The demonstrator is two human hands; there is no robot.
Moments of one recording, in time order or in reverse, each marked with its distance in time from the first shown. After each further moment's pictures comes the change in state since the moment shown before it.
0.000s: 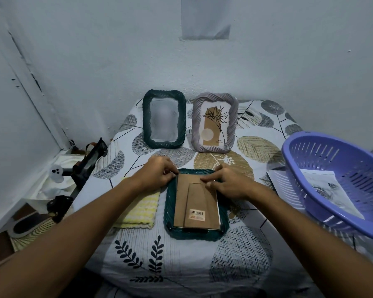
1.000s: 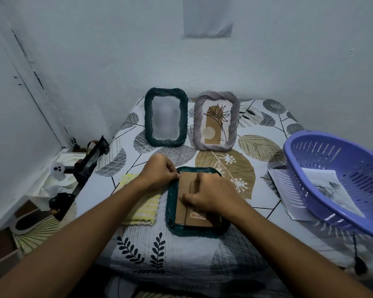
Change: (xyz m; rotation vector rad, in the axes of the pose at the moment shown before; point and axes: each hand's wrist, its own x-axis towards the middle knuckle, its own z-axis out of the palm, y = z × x) left_hand -0.002 0.022 0.002 -0.130 0.037 -0.367; right_hand -0.018 -0.060 0.034 -0.239 0.202 0.130
